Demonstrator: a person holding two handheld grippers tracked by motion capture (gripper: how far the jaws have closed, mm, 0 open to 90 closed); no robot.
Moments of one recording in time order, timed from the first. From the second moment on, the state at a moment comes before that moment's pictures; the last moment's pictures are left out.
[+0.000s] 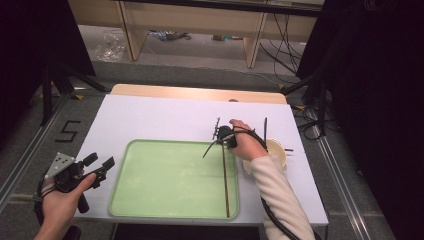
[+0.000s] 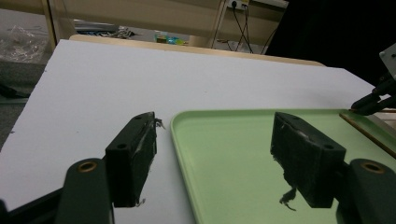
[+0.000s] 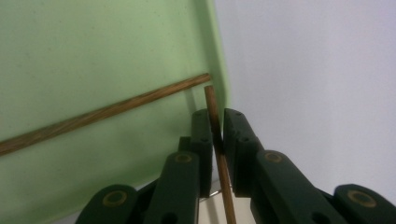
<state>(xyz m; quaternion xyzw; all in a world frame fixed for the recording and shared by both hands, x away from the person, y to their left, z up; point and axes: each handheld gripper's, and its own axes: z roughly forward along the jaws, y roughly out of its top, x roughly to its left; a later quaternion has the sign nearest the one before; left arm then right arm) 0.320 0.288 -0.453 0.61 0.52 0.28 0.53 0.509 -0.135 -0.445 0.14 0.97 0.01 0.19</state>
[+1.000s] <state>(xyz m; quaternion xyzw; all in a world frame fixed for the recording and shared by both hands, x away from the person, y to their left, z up) 0.320 0.289 -0.453 0.61 0.52 0.28 0.52 0.502 -0.130 -0.420 0.12 0.94 0.03 0.32</state>
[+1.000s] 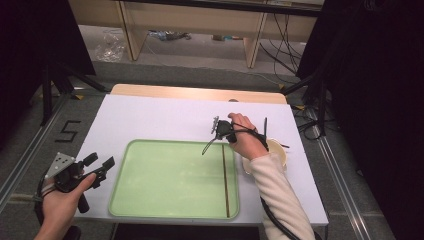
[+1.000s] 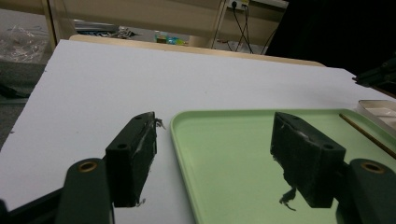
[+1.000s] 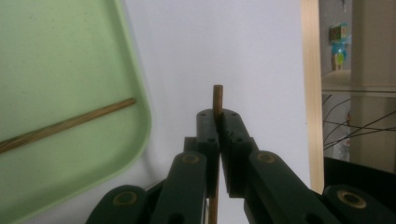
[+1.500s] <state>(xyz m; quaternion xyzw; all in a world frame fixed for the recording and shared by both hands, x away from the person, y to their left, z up) 0.320 0.289 -0.453 0.61 0.52 0.28 0.53 0.498 -0.130 -0.395 0.12 0.92 0.09 0.35</state>
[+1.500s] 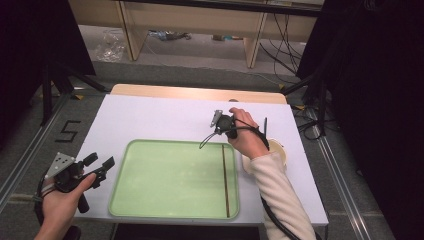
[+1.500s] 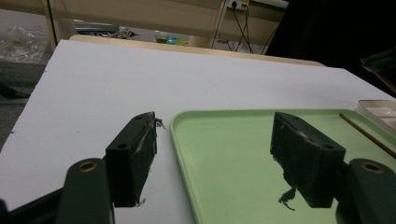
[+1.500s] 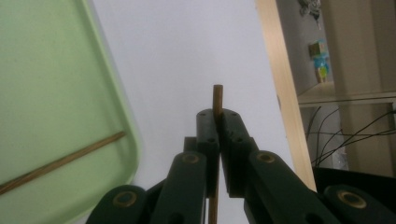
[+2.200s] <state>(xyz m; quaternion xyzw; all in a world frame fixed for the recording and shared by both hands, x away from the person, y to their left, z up) 0.320 0.289 -0.453 0.61 0.52 0.28 0.53 0.479 -0.138 -0.343 0.19 0.85 0.28 0.40</state>
